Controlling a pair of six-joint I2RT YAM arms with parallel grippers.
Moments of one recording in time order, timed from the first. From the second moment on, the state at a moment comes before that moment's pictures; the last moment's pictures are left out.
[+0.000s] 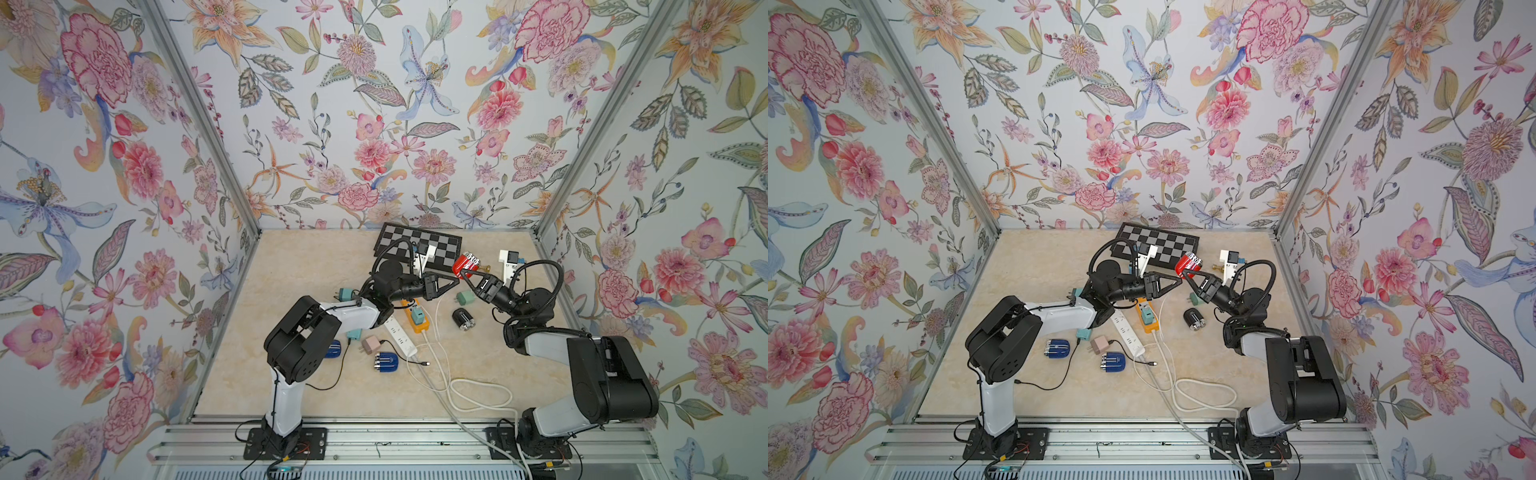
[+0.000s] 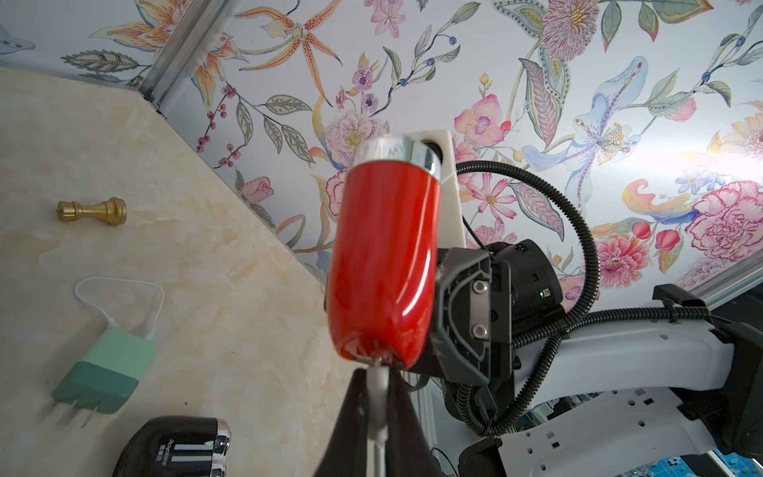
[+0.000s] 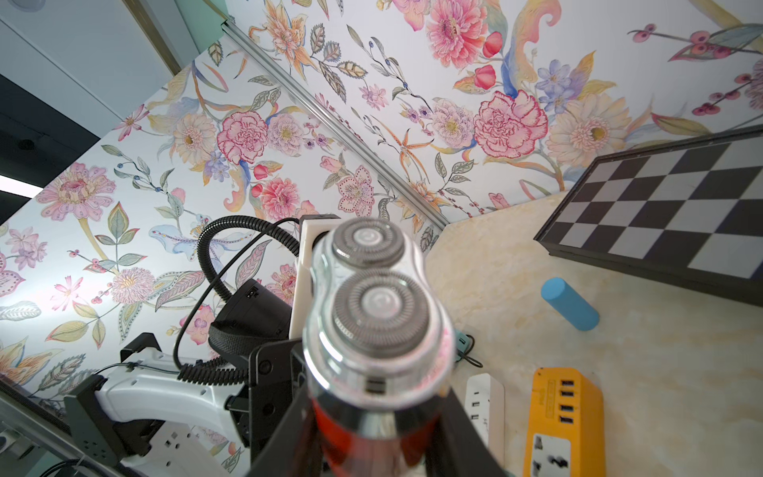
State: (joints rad) left arm -0.72 1.97 1.18 0.86 0.71 -0.87; right arm 0.08 1.52 0.51 1.32 -0.88 1.11
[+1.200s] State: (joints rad) left arm -0.69 1.92 1.10 0.84 0.69 -0.86; right arm 0.17 1.58 0.49 1.37 -0.76 1.11
